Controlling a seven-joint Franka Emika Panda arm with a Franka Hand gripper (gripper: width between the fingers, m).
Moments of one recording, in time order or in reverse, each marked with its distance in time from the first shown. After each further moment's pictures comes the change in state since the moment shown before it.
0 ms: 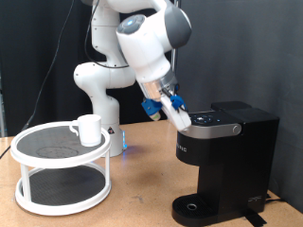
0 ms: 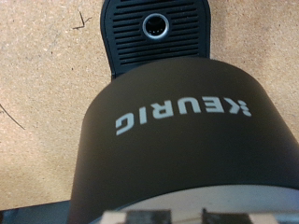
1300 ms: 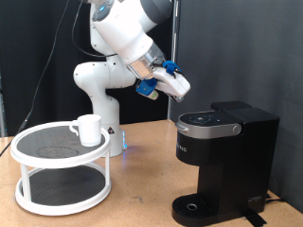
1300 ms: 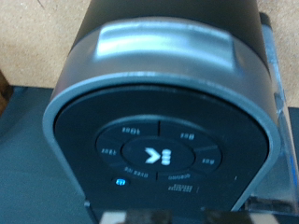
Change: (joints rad) arm -0.026 -0.146 -0.039 -0.047 0.189 -0.111 -0.291
